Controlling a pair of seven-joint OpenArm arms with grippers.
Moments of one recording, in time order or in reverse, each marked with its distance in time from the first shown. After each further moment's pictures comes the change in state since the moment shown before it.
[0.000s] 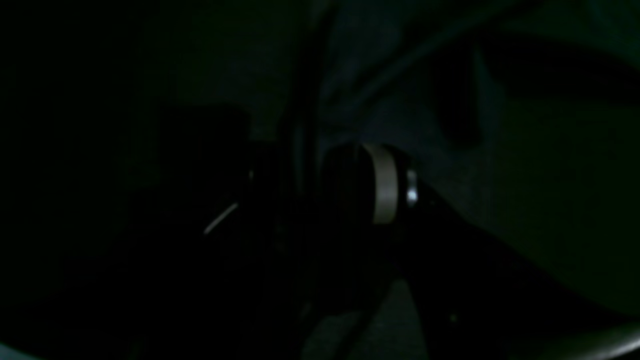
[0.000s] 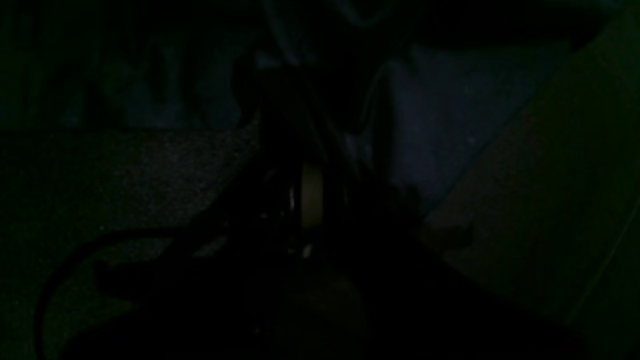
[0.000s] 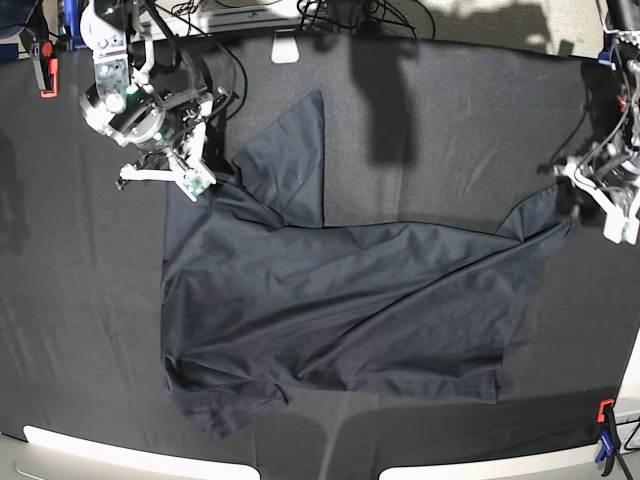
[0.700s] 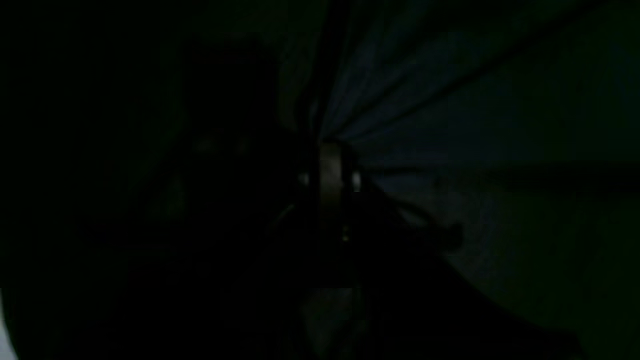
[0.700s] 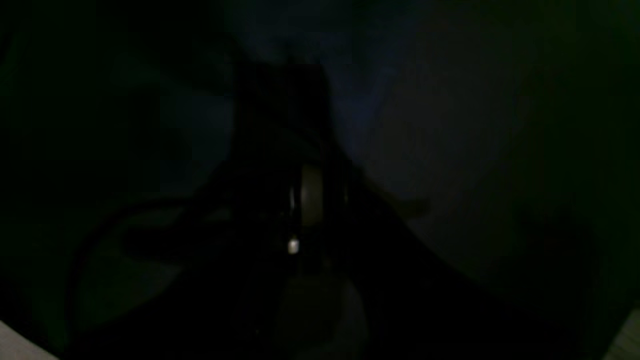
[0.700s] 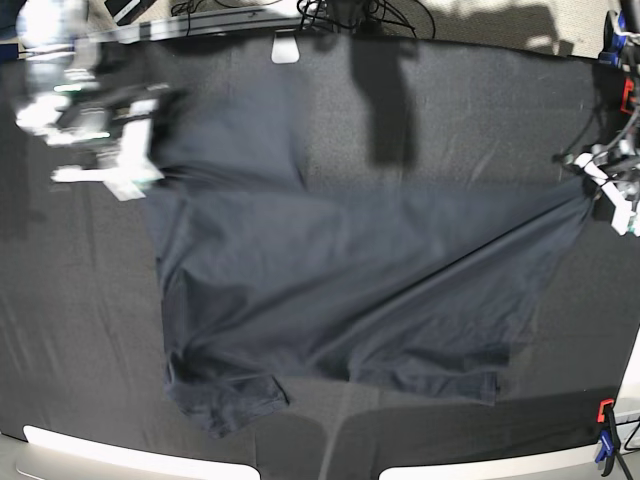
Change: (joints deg) left arm 0.2 -5.2 0.1 -0.6 3.5 4.2 10.3; right arm -5.2 13.2 15.1 4.3 10.4 4.2 -1.7
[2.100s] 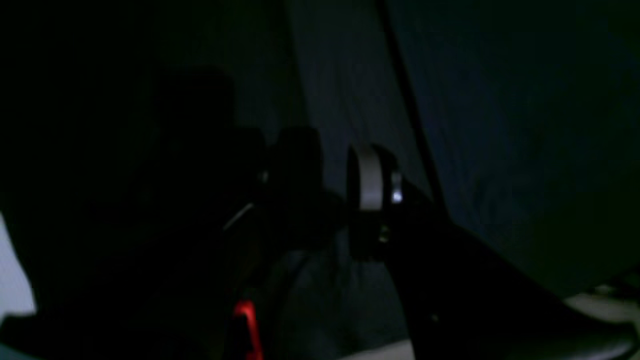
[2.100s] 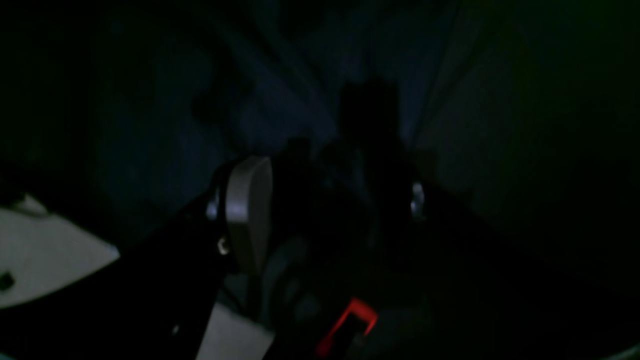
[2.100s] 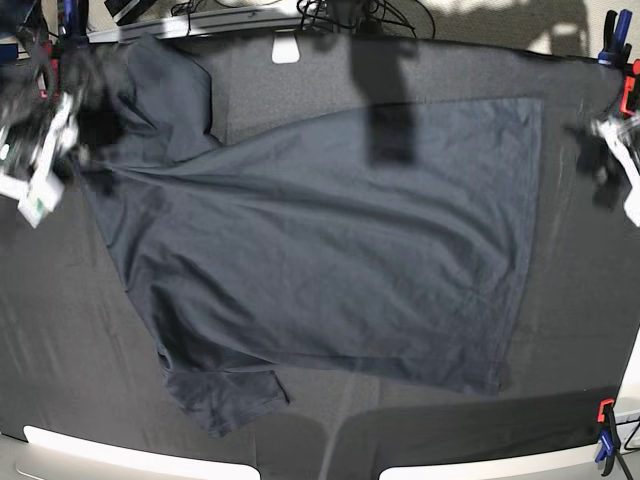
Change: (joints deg) left arm 9.7 -10.1 0.0 13.3 -18.9 -5.6 5.3; right arm -4.5 14.8 8.2 0.2 35.8 -0.5 -13.1
